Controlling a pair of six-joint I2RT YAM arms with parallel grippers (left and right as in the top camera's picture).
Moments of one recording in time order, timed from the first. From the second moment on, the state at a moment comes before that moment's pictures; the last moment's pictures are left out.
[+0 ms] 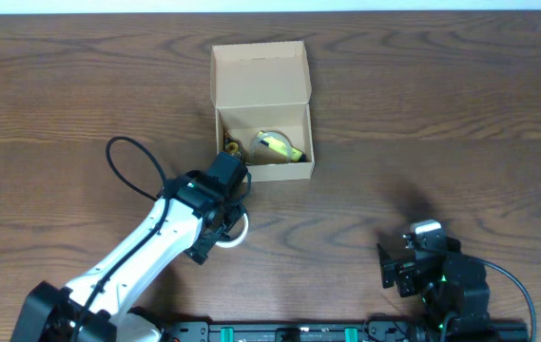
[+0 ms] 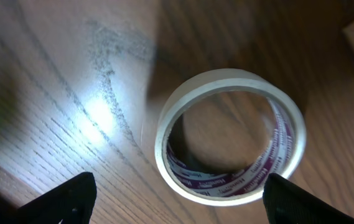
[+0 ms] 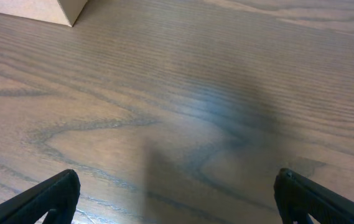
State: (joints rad) left arm -0.54 1.43 0.84 -0.94 -0.02 -1.43; right arm 0.13 0.01 0.21 -0.87 -0.06 -0.10
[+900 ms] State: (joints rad) left arm -0.54 1.50 0.70 -0.76 0.03 -1.53; right arm 0.13 0.01 0.21 -0.87 -0.06 -0.10
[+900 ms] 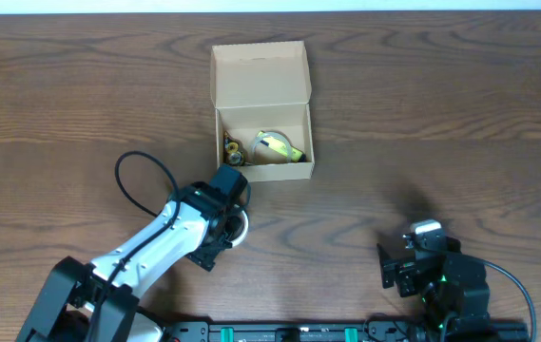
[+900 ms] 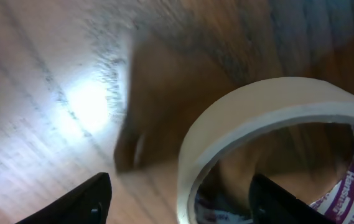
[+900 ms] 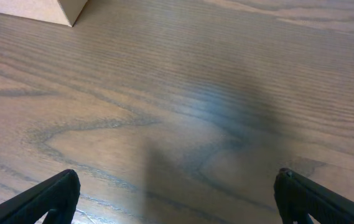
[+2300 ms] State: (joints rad) left arm -0.54 1.10 0.71 -0.88 -0.09 -1.29; right arm 0.13 0.01 0.21 -0.87 -0.06 -0.10
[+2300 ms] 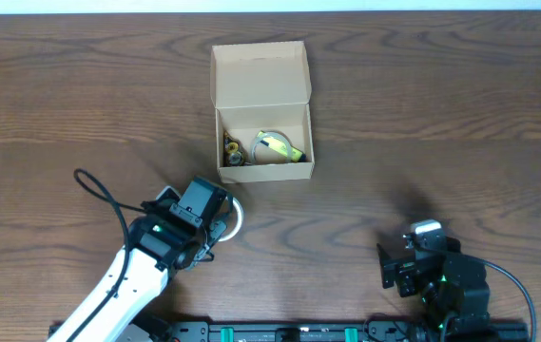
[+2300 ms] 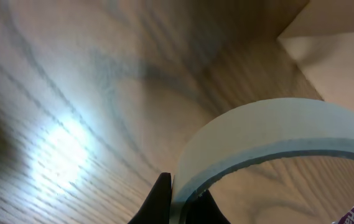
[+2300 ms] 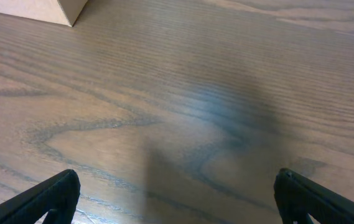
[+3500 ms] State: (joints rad) left arm -0.41 1.96 1.74 -1.07 -0.11 -0.49; right arm 0.13 0.01 0.21 -0.87 -0.06 -0.10
